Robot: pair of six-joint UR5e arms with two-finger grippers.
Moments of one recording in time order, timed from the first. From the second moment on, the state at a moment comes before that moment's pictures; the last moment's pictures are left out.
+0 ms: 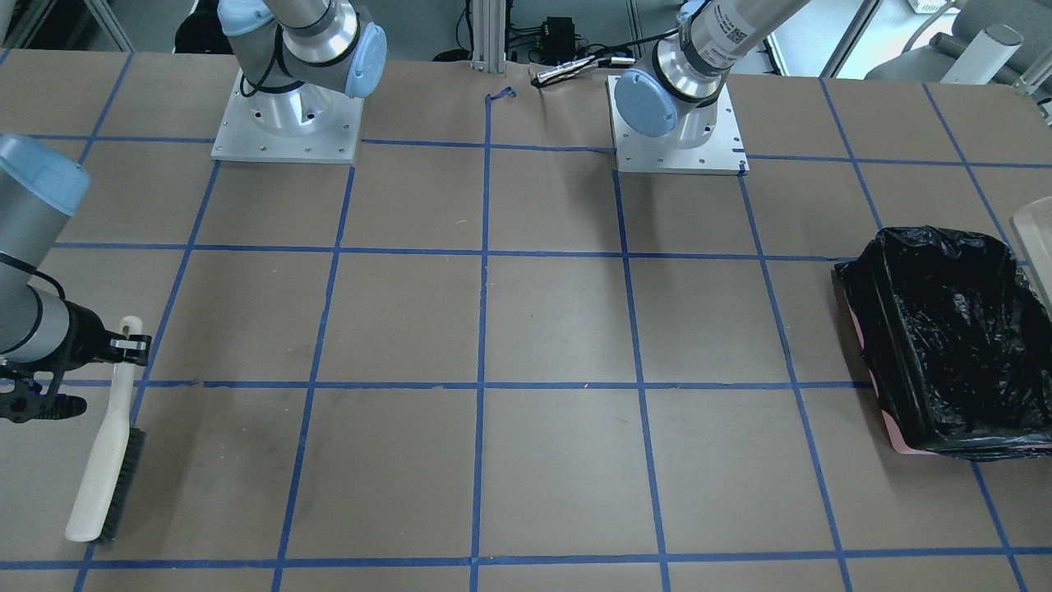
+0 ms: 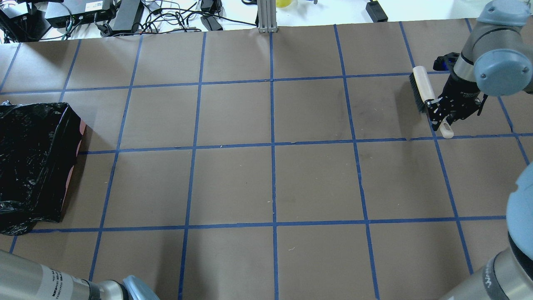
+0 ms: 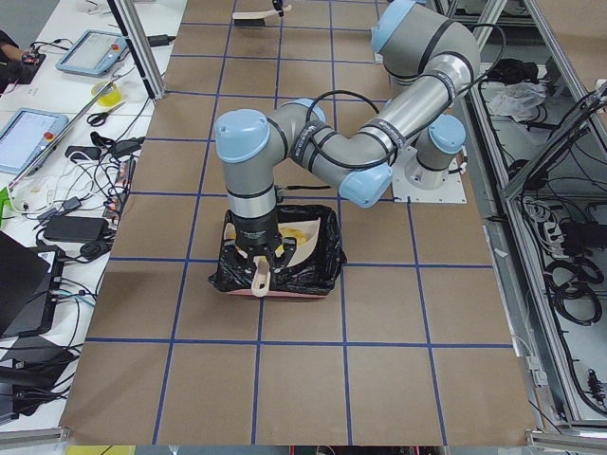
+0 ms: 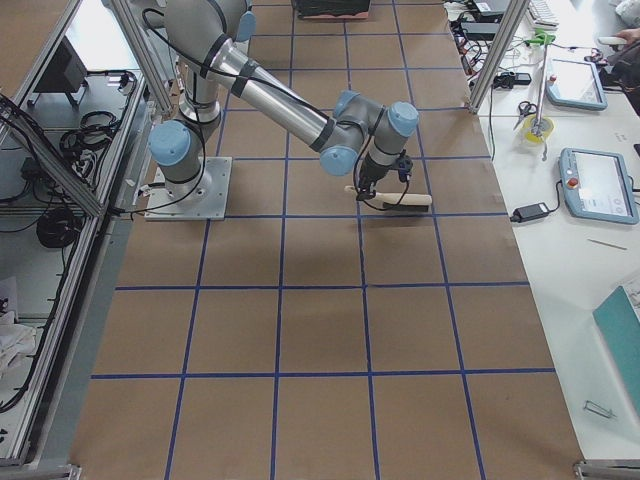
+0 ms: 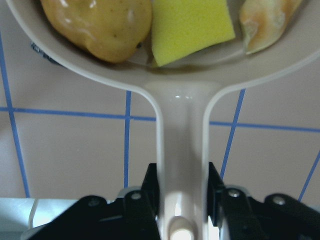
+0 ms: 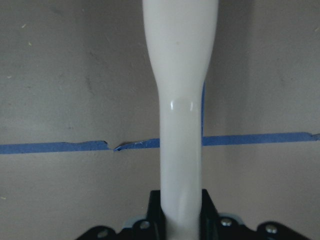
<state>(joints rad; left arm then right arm) -0.72 -2.01 -1.08 -1.32 1.90 2.48 1.22 -1.17 1.69 -1.88 -1.67 -0.32</state>
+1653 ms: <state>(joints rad) -1.13 -1.99 -1.31 -0.78 2.07 2.66 1.22 -1.17 1.69 -1.87 -1.67 -0.32</state>
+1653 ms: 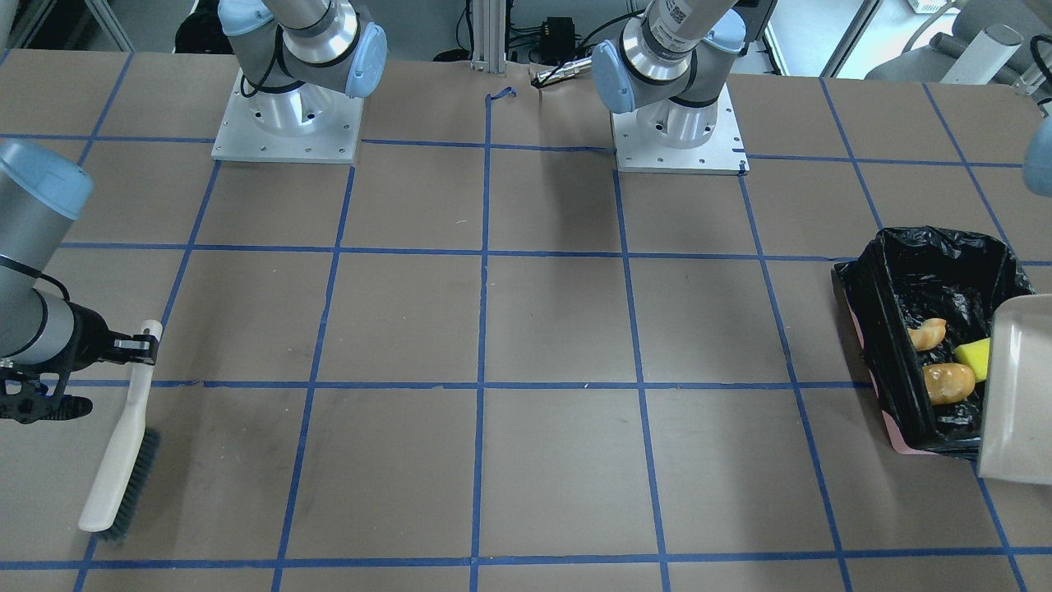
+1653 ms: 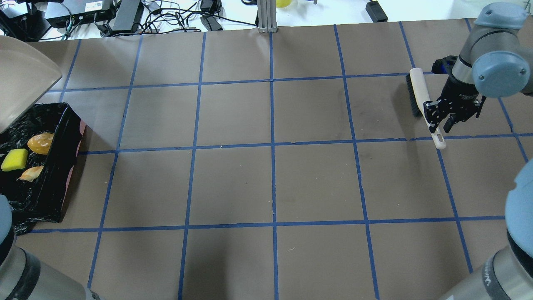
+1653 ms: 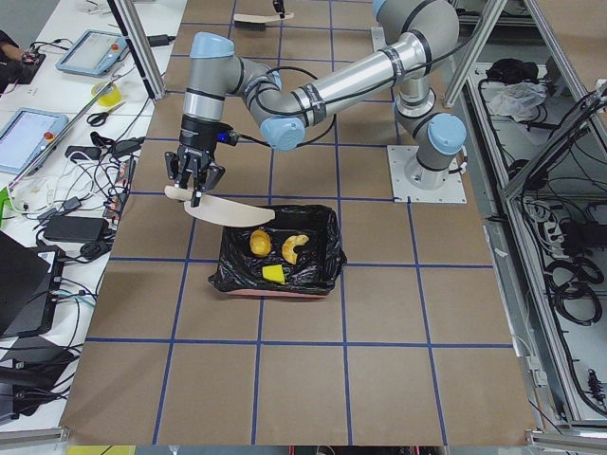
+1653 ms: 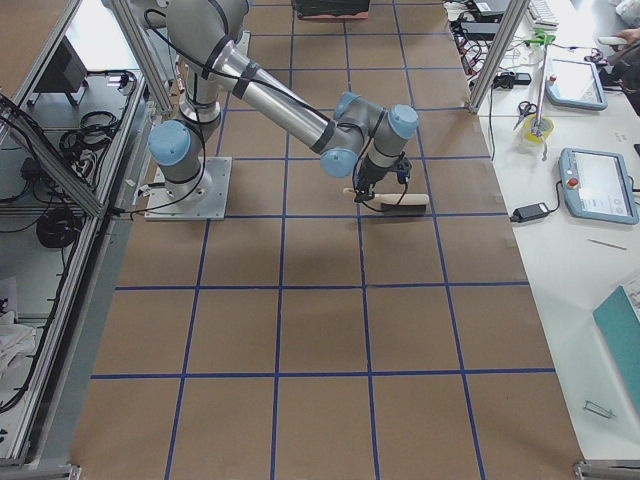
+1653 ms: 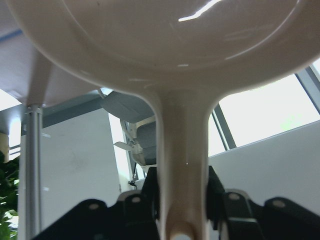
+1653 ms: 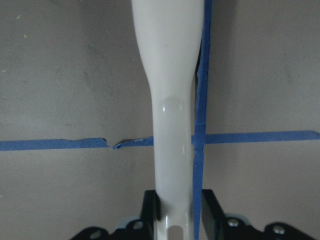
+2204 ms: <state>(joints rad) -1.22 -2.04 -1.33 -0.78 1.87 2.53 1.22 -1.19 1.68 -1.87 -1.67 -0.32</state>
